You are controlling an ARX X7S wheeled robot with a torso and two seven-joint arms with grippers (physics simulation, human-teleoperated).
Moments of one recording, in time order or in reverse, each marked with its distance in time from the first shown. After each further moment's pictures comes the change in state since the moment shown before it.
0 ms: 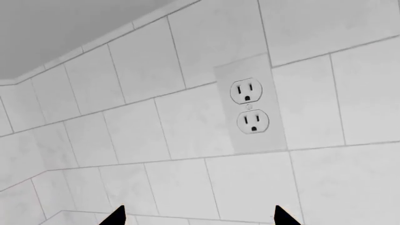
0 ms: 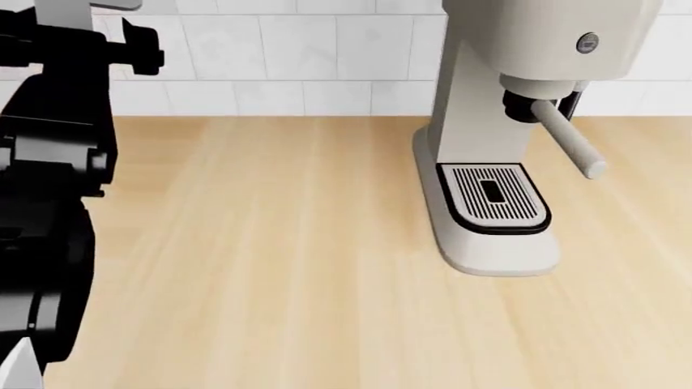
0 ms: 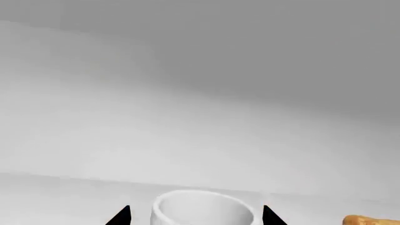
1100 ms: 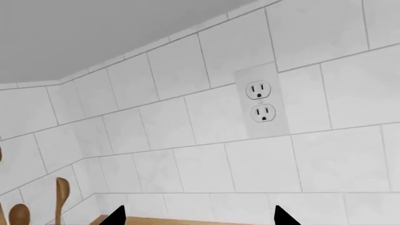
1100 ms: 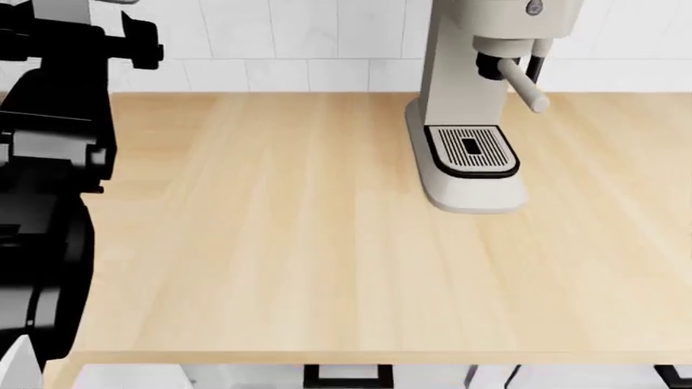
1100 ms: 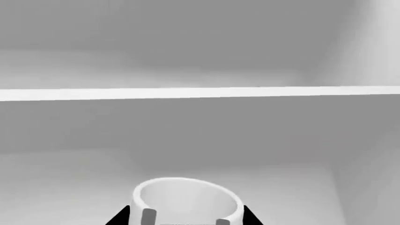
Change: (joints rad) left arm -0.010 0.003 -0.006 0.001 0.004 0.006 0.003; right arm -0.037 0.057 0.077 -0.152 0.098 -0.171 0.137
